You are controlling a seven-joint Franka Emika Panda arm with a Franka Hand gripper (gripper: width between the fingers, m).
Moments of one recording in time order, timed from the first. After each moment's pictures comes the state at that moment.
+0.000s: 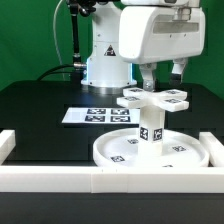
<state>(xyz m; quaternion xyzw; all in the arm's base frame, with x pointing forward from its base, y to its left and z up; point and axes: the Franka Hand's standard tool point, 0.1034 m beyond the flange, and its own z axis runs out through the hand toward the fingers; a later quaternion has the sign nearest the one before) 0.569 0.054 0.125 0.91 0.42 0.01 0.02</state>
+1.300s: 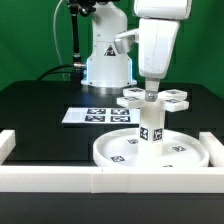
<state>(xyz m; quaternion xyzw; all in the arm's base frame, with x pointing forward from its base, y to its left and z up) 0.561 0.037 0.108 0.78 0.63 -0.02 0.02</state>
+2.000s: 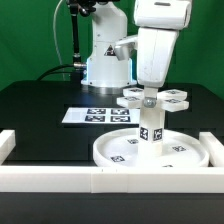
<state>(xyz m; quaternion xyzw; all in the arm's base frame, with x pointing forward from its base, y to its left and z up) 0.560 0.037 0.100 0.78 0.62 -0.03 0.02</state>
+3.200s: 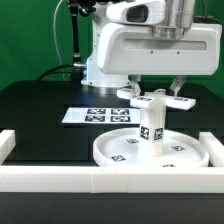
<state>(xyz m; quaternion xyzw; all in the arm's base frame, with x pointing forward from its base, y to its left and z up) 0.561 0.044 0.101 1.00 0.09 0.00 0.03</state>
